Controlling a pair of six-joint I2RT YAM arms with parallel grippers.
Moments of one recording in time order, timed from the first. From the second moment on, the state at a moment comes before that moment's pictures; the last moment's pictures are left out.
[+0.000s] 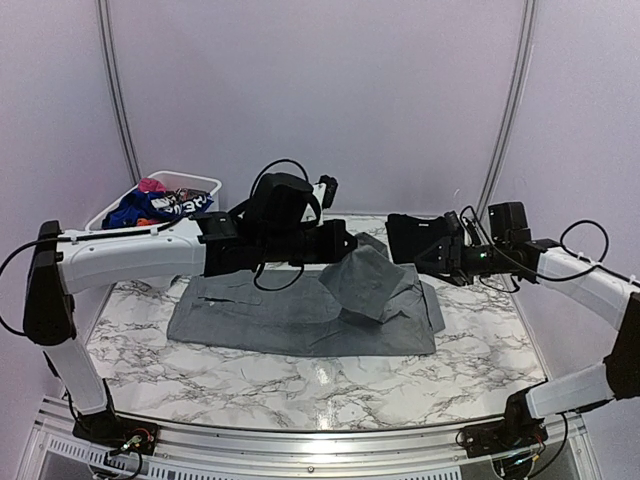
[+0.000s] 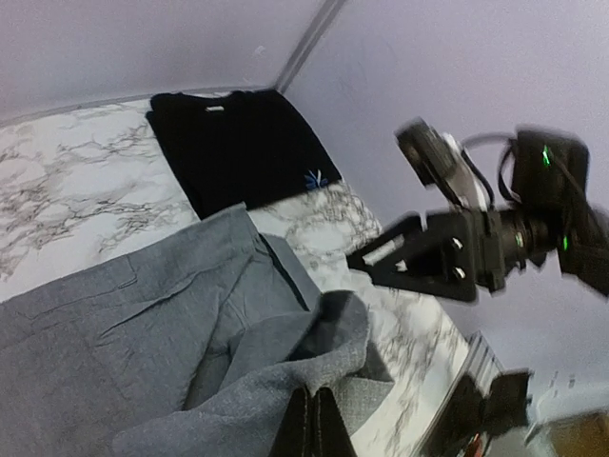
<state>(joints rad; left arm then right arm) -1.04 1.78 1.55 -0.20 0.00 -0.57 0.18 1.27 0.89 -0.35 -0.74 0.44</state>
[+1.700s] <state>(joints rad) -0.98 1.81 1.25 0.28 0.02 -1.06 0.46 1.08 0.59 0.31 -0.66 0.56</state>
